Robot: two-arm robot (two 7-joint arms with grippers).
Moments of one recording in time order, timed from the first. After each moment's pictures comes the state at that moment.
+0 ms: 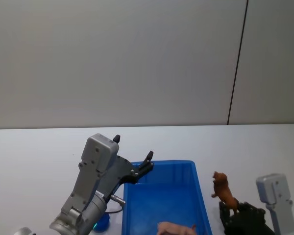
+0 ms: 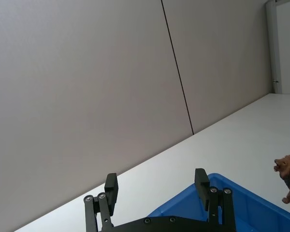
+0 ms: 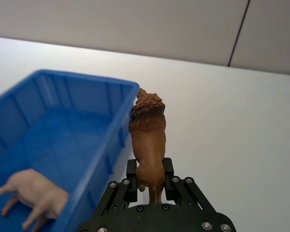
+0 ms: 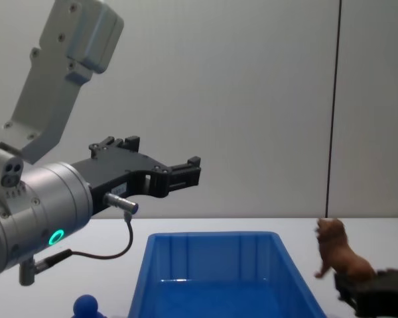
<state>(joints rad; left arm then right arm) -0.24 0.38 0.45 -1.63 -0.20 0.01 -0.01 -0.03 0.19 -0.26 -1.68 0.14 0.28 0.05</state>
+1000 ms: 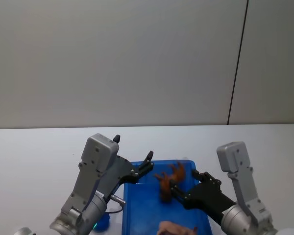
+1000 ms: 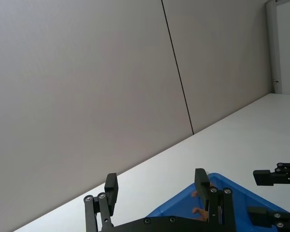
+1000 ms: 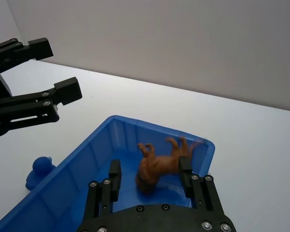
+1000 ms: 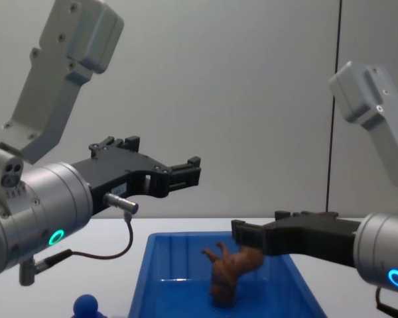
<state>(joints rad) -0.24 0.38 0.45 -1.63 -0.20 0.01 -0.01 0.13 0.08 -0.30 -1.61 0.10 0.31 0.23</state>
